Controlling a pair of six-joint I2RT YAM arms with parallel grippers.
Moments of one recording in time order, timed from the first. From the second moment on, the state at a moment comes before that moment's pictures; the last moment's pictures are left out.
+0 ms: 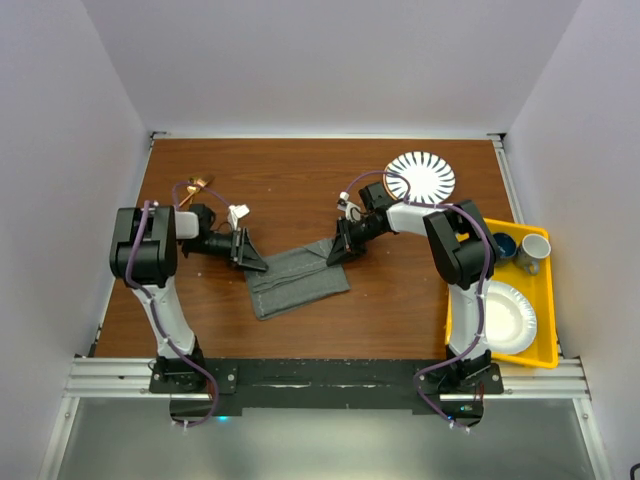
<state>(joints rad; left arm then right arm) 0.06 2.00 0.97 -0.51 1.21 0.21 0.43 2.09 1.27 -0.35 -0.81 0.41</state>
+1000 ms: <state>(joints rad) -0.75 1.14 0.62 -0.20 0.31 0.61 0.43 2.09 1.26 -0.35 -0.80 0.42</state>
